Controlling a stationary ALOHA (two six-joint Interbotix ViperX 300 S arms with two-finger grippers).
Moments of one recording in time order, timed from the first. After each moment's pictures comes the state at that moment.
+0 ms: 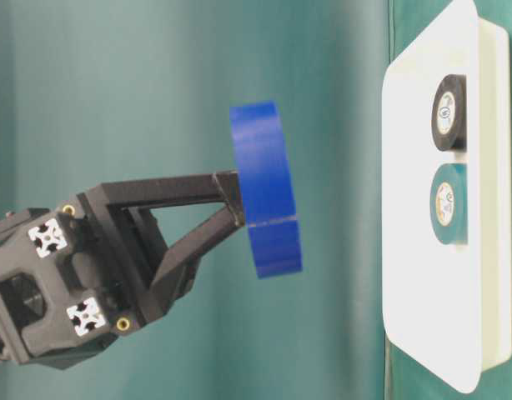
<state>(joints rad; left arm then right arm) -0.10 0.05 0.07 0.01 0.86 -0.12 -0.04 -0.85 1.16 -0.29 0.21 0.33</state>
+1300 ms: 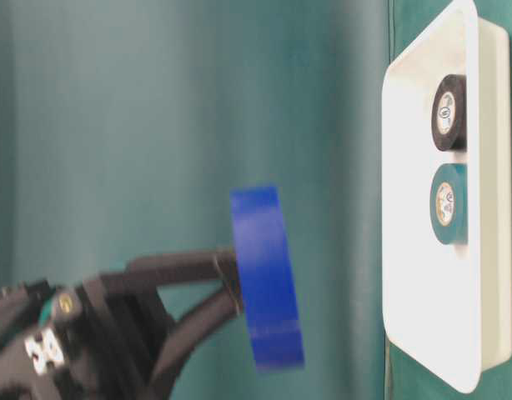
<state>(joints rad) -0.12 -0.07 0.23 0.01 0.85 -0.12 -0.04 -0.85 1.16 -0.29 0.21 0.33</state>
